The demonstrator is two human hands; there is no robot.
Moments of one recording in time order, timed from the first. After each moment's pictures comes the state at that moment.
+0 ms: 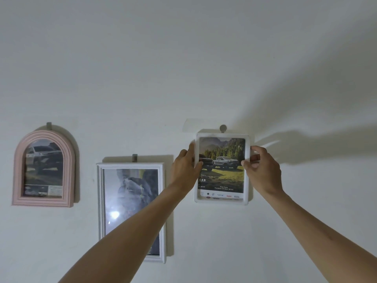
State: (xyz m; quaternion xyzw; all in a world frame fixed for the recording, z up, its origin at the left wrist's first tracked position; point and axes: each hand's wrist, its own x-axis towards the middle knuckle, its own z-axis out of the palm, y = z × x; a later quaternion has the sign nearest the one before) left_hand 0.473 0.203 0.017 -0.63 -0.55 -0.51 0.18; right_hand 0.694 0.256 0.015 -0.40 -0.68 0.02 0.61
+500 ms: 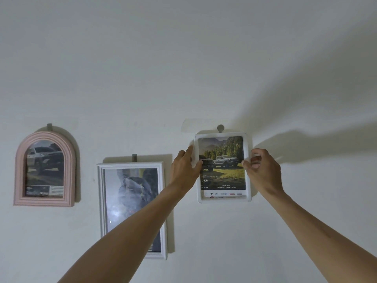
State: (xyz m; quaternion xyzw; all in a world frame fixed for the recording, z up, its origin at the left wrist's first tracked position) left_hand 0.475 0.197 0.014 -0.62 -0.56 -0.52 0.16; right_hand 0.704 0.255 0.009 -0.41 -0.68 0.03 0.61
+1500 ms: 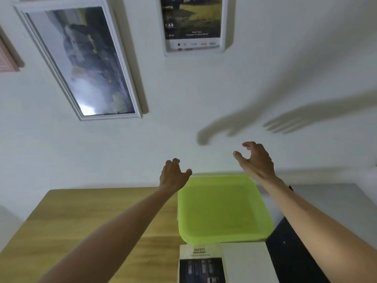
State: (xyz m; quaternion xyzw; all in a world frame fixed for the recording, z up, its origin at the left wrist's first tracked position) left_hand 0.555 0.099 -0.342 -0.51 -0.79 -0.26 -0.21; right_hand 0.807 0.165 -0.309 -0.64 -0.68 0.20 0.30
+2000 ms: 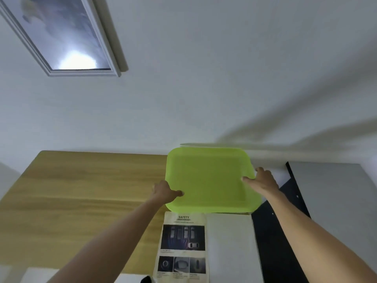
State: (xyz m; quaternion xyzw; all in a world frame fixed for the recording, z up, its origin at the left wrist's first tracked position) left_hand 0.586 0.051 -0.477 -0.39 -0.84 -0.07 -0.38; right_hand 0.900 0.163 -0.458 -0.73 -0.62 0.30 0.01
